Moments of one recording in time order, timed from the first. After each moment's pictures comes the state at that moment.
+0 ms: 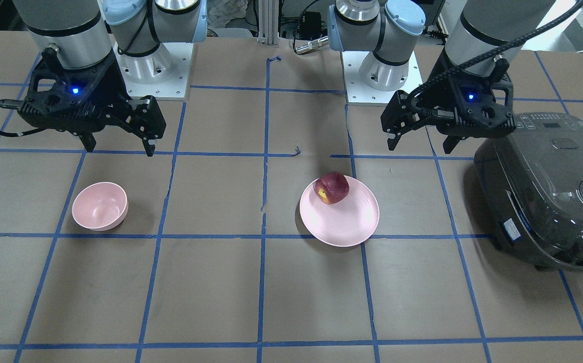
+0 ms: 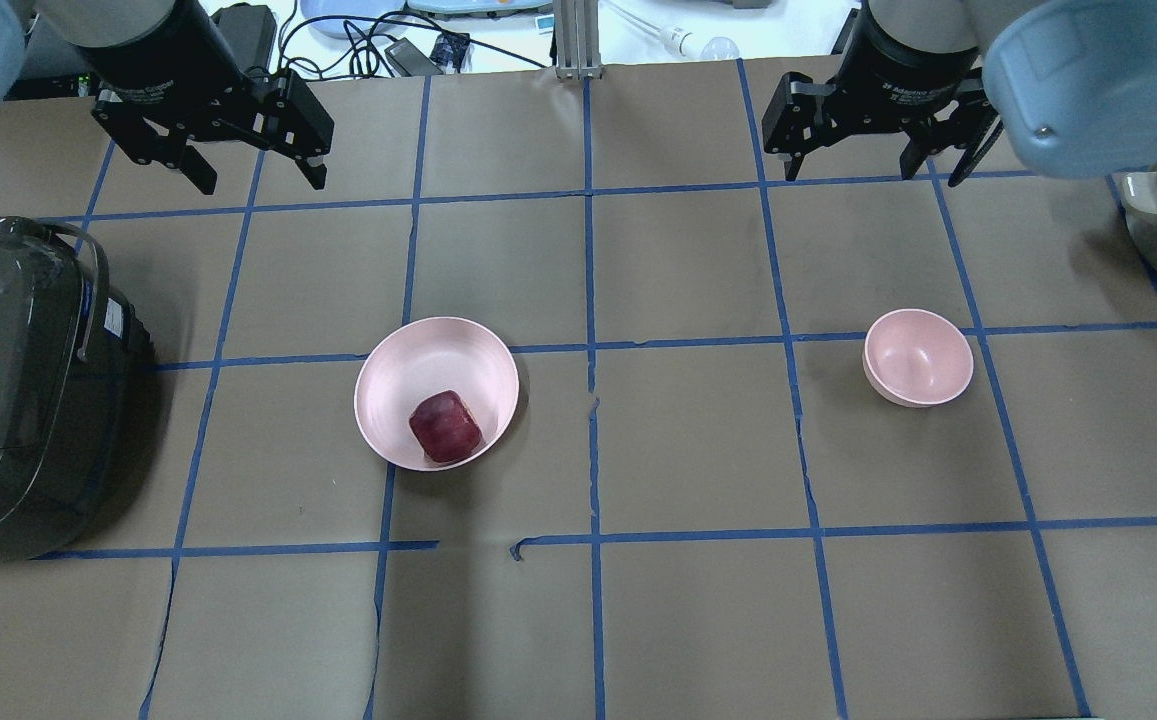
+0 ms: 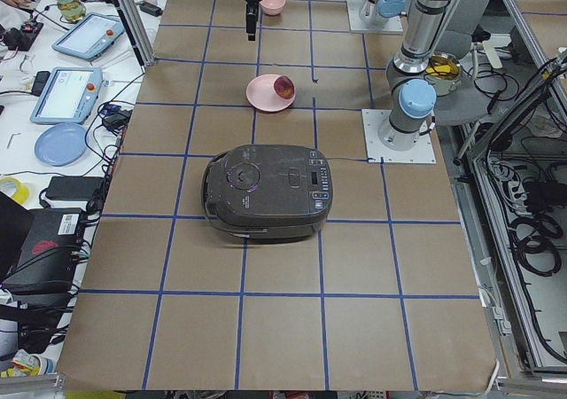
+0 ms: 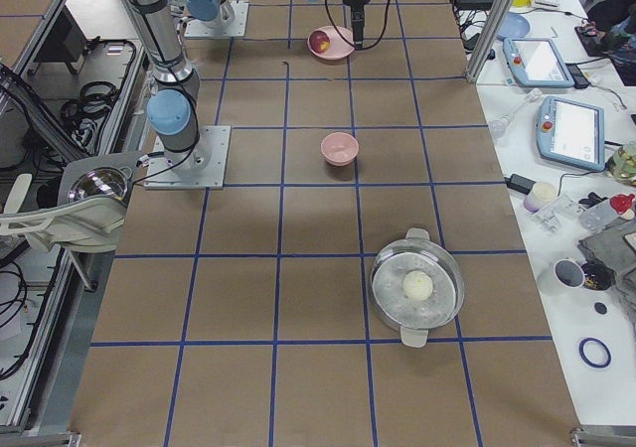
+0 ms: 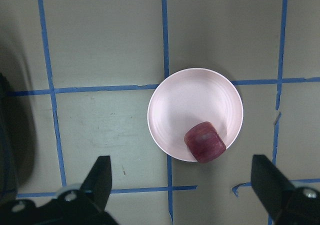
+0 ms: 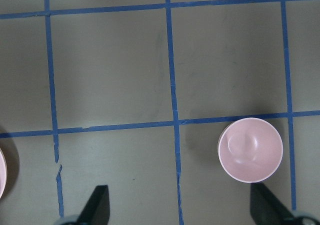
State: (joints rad) left arm -1.55 -1.64 -1.44 -1.57 1.54 0.04; right arm 1.63 -1.52 1.53 -1.71 -1.61 0.11
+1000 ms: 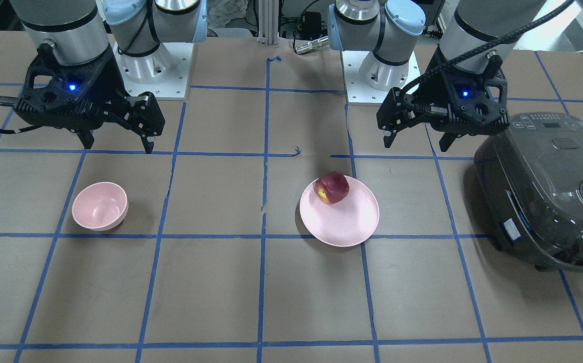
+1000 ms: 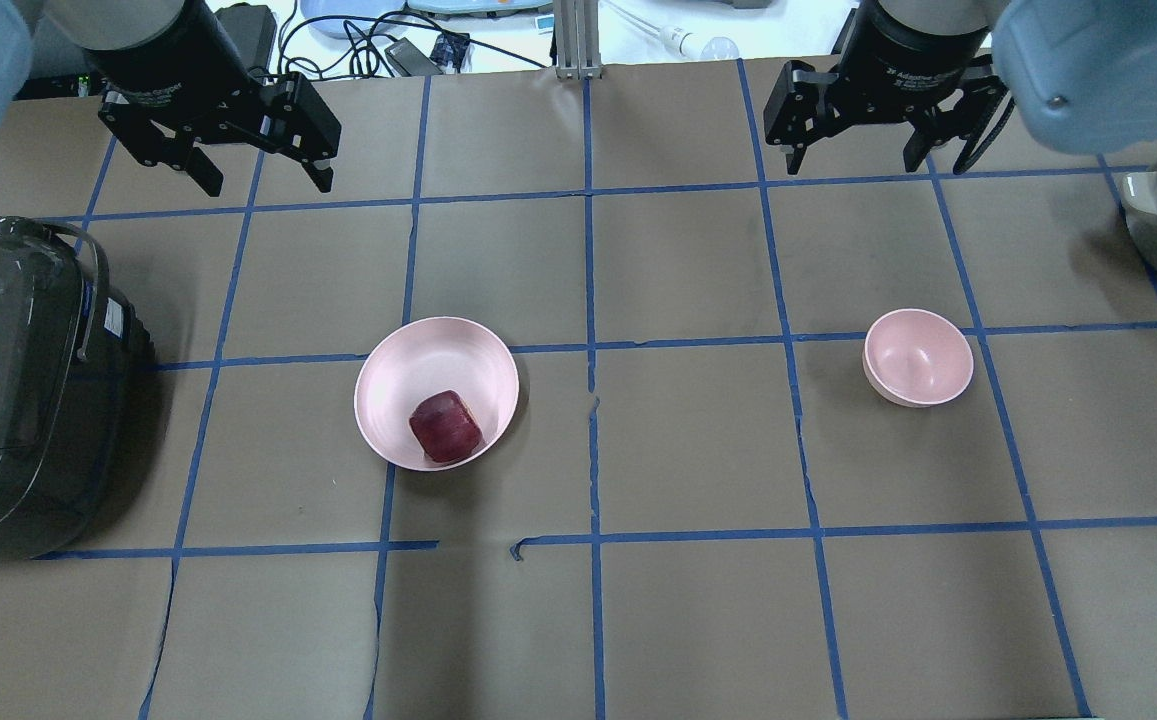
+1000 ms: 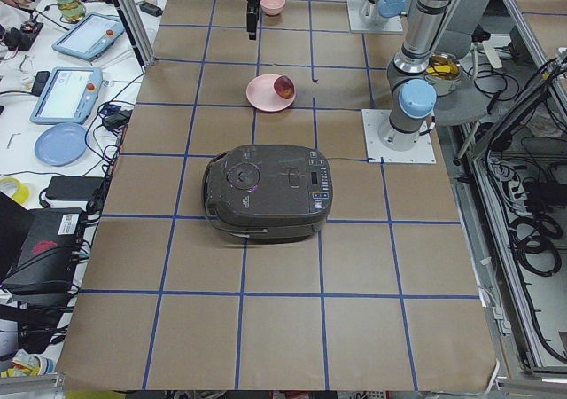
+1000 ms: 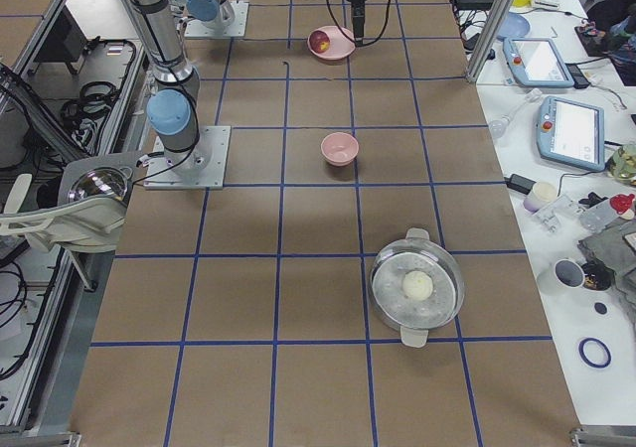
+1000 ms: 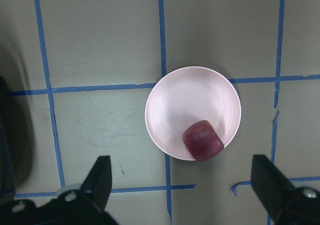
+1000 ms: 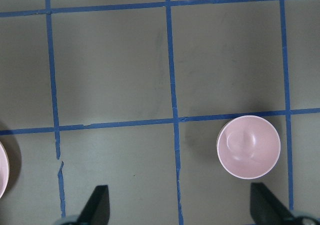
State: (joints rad) left arm -1.56 -1.64 -1.45 -1.57 1.54 0.04; right arm 1.63 -1.51 1.50 -1.68 -1.61 0.11
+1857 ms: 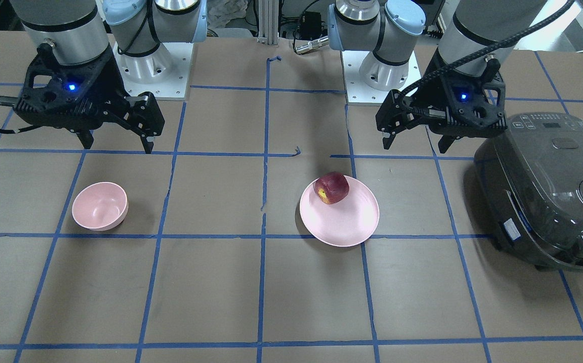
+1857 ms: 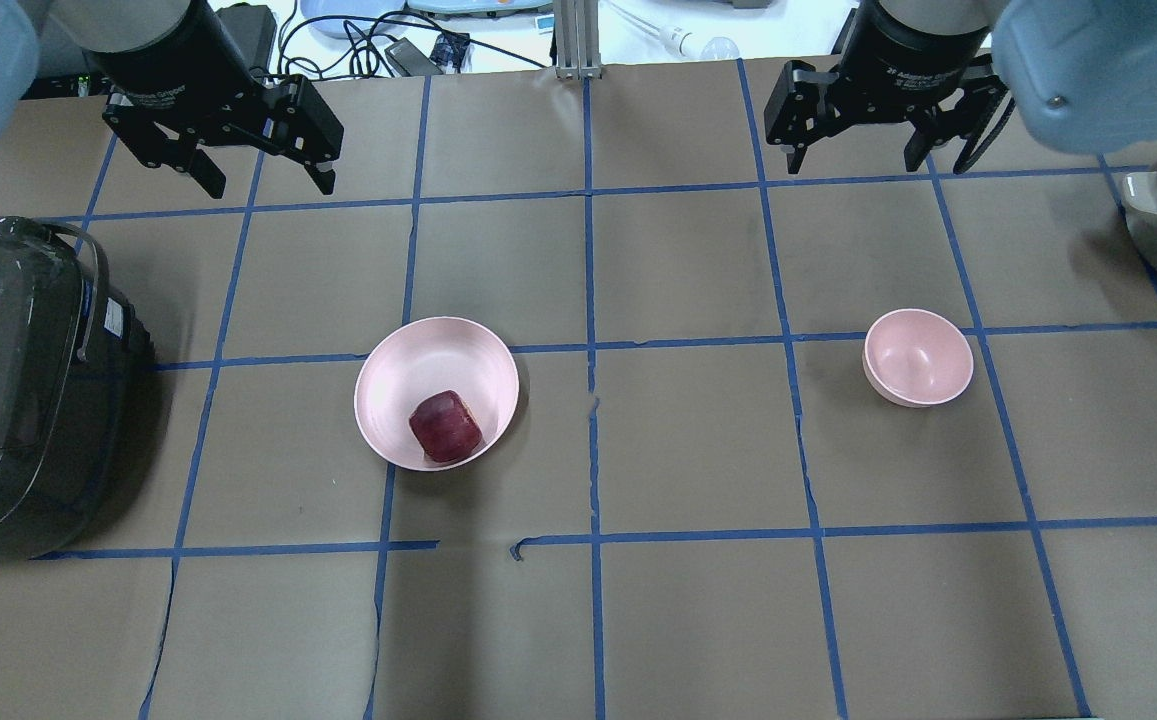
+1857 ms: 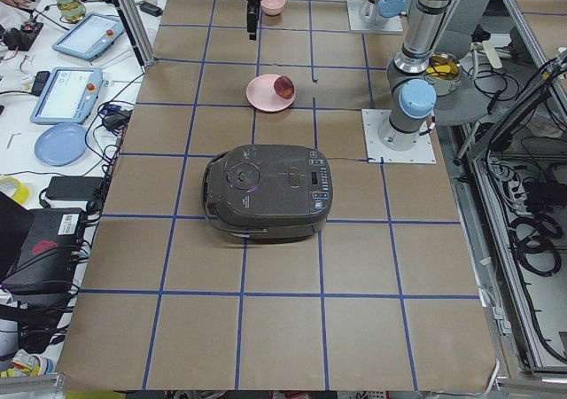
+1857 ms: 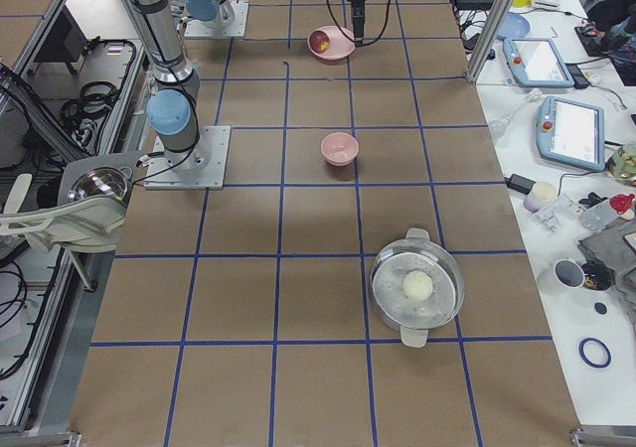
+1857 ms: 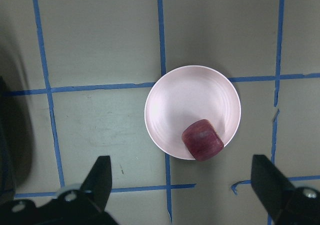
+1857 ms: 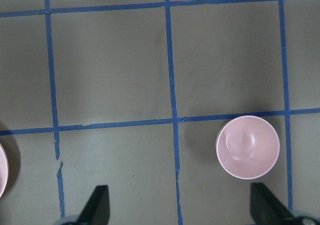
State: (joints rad) left arm -1.56 -1.64 -1.45 -1.57 1.54 0.04; right arm 1.63 -1.51 1.50 -1.68 -1.61 0.11
